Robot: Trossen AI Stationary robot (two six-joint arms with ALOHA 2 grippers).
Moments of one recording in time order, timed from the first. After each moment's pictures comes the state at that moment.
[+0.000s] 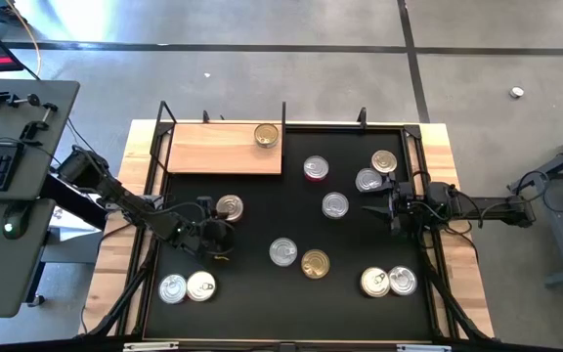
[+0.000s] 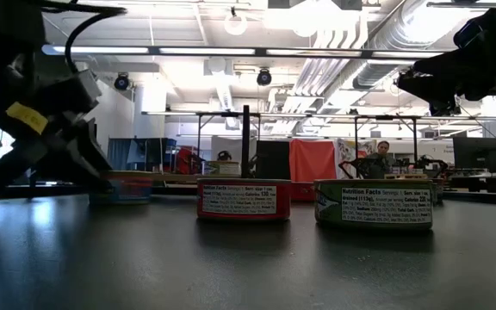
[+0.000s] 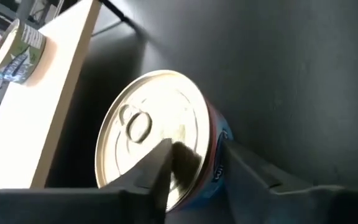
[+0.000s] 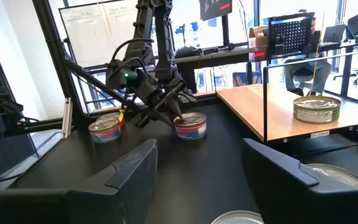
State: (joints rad) left arm -0.52 1.41 0.39 -0.19 -0.82 -0.30; right arm 0.00 0.02 0.01 0.03 0.06 0.13
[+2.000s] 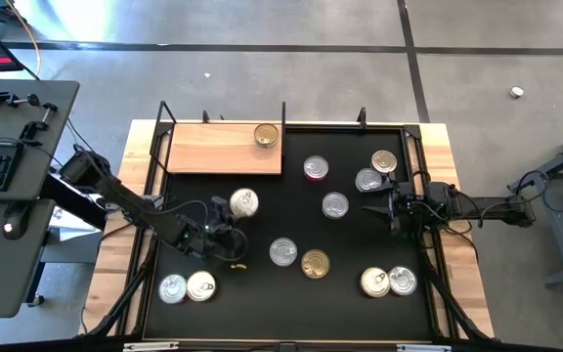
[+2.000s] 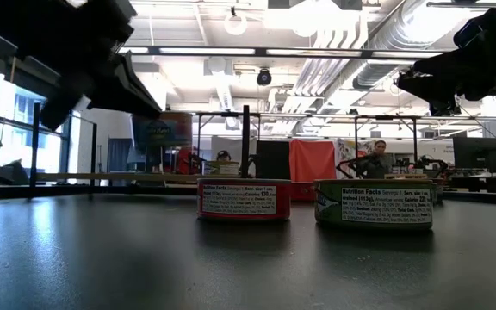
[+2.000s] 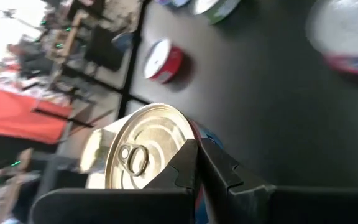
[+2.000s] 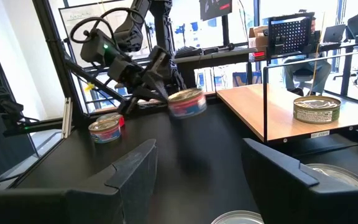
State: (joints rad) left arm -0.50 1.42 0.67 -0.15 -1.02 0.15; right arm 0.00 0.02 0.01 0.03 0.06 0.13
